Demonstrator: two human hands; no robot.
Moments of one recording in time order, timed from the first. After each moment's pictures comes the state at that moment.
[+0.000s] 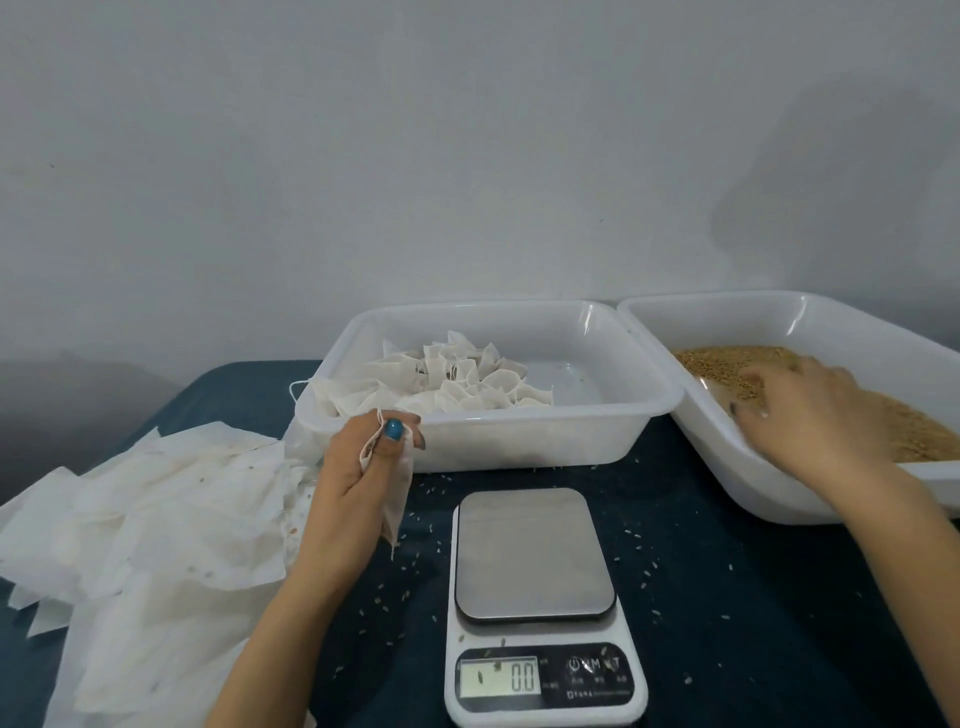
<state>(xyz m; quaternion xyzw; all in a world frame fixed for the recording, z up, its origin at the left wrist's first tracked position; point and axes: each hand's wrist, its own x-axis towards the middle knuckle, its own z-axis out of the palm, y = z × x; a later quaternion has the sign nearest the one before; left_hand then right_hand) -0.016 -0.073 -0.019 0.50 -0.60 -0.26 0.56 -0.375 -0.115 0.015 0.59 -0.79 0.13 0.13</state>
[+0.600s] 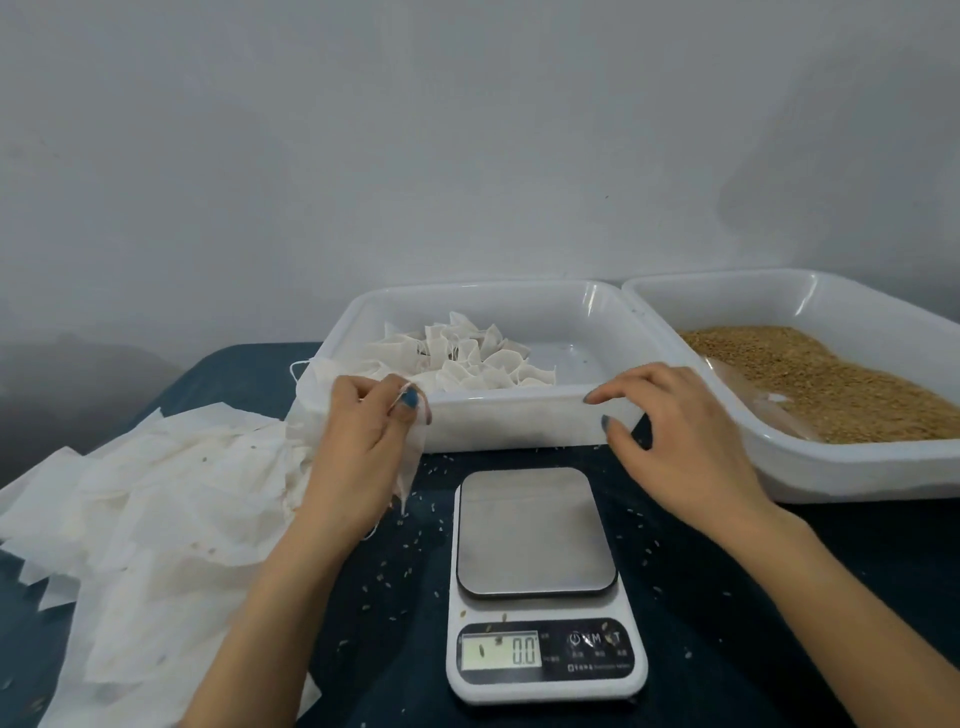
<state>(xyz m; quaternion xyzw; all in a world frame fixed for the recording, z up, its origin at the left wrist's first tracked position) -0.017 -0.084 -0.005 0.56 -0.67 -0.16 0.46 -0.289 -0.093 -0.015 0.75 -0.56 0.34 0.02</state>
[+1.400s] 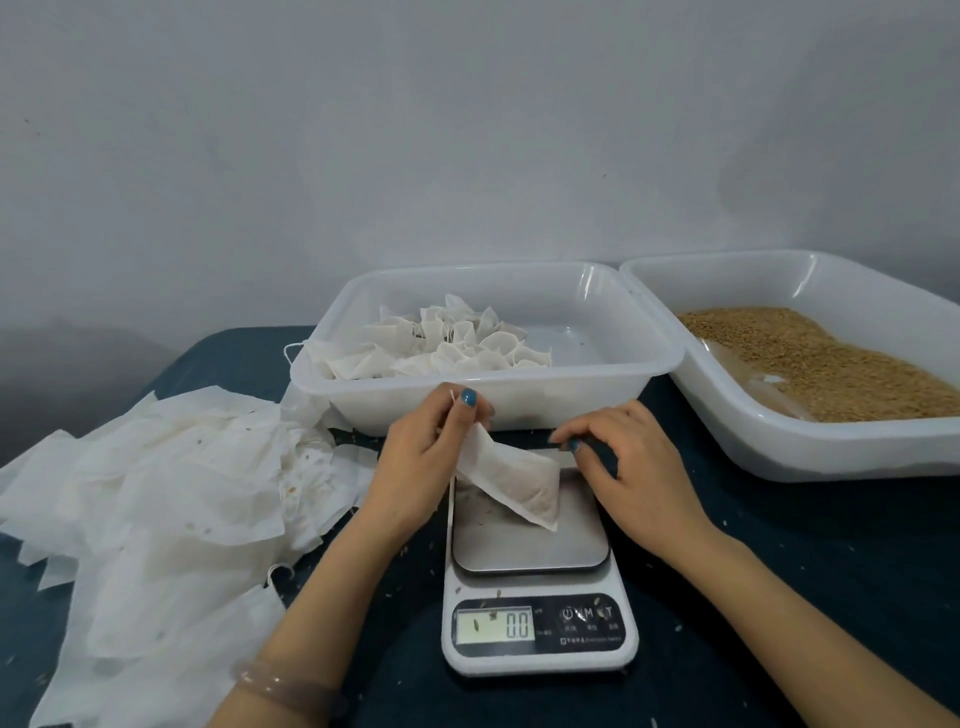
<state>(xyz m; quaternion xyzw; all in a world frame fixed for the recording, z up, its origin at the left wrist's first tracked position) -0.050 -0.095 -0.042 0.47 -0.69 -0.26 0.48 -0.274 -0.090 -0.067 0.76 -0.50 0.40 -0.08</state>
